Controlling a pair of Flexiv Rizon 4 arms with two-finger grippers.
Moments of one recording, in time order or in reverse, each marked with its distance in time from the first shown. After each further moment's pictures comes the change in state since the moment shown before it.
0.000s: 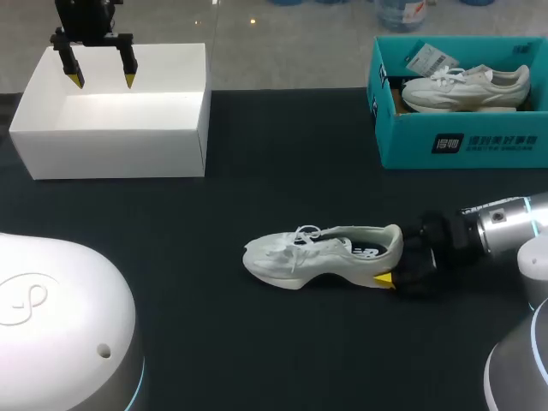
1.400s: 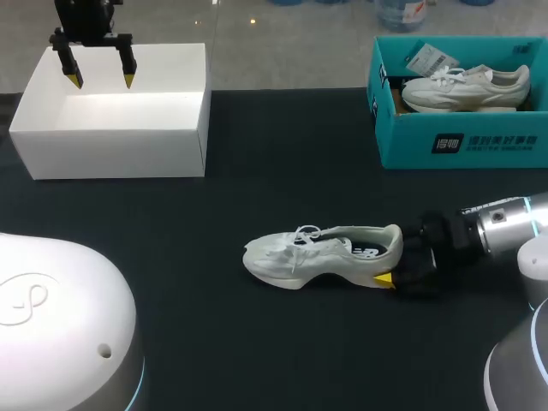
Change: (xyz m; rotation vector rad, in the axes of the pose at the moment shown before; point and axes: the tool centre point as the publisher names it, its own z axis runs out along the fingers) left arm -0.001 0.000 -0.001 0.003 -0.004 -0.036; right arm 0.000 0.000 0.000 0.000 0.000 0.000
